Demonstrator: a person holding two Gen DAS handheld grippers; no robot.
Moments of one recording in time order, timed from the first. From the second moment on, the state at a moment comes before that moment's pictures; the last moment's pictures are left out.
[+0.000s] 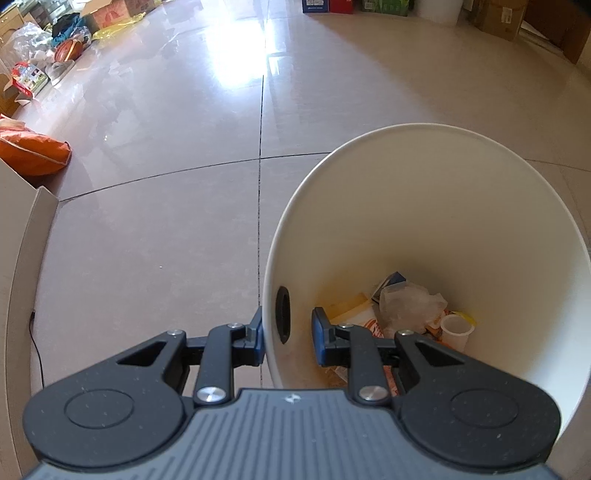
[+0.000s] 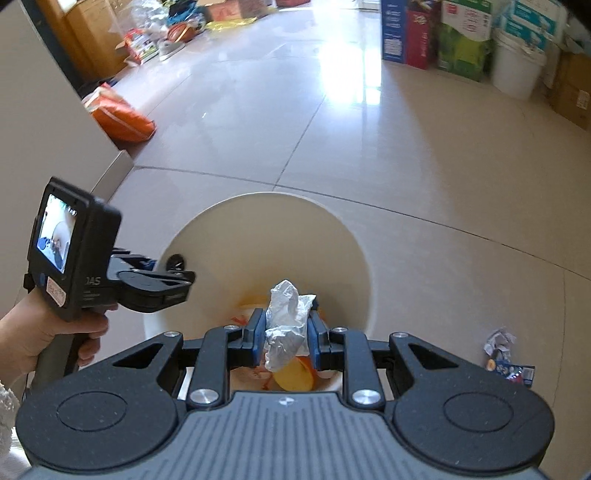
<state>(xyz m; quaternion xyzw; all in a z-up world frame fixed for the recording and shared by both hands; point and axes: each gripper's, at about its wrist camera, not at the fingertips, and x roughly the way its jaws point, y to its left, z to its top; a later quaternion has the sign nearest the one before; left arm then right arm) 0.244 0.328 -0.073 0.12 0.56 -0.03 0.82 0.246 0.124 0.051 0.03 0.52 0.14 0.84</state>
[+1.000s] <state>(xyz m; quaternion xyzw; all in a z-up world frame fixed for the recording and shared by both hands) 0.248 0.330 -0.073 0.11 0.56 -0.03 0.82 0.225 0.086 0.027 0.04 0.49 0.11 0.86</state>
